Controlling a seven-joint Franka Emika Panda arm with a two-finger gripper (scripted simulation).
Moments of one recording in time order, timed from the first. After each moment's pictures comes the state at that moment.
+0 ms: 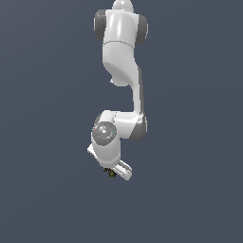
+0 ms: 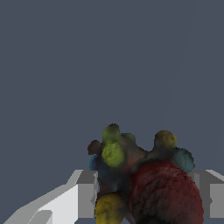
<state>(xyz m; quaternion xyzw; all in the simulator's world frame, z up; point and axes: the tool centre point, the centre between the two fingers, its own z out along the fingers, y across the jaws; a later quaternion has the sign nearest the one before) 0.114 -0.047 0.034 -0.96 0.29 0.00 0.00</state>
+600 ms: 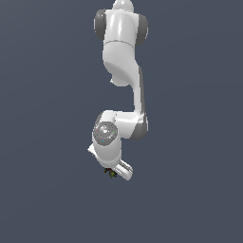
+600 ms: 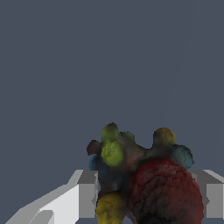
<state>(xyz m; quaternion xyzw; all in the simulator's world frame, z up) 0.114 -0.045 0.035 -0.96 0.30 0.00 0.00</state>
